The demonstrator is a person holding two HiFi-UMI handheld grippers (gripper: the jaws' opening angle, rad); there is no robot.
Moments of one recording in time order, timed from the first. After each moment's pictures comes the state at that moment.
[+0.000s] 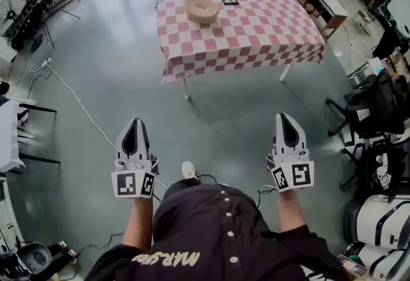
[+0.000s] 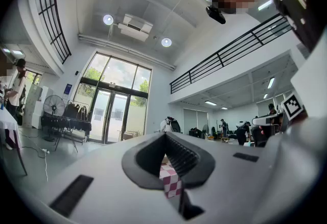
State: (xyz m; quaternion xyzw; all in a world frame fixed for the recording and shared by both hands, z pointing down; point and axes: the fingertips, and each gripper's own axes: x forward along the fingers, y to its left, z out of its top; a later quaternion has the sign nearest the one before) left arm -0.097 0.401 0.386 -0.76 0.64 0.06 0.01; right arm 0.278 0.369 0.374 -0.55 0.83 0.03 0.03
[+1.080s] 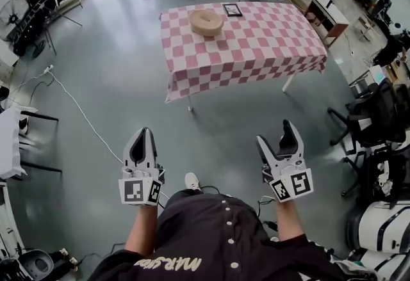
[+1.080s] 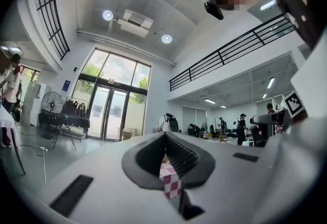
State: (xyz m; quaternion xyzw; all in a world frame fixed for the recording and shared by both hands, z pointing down) left arm -0.105 0.365 0.393 -0.77 0.64 0.05 0.00; right arm 0.233 0.345 0.376 -0.50 0.86 -0.01 0.06
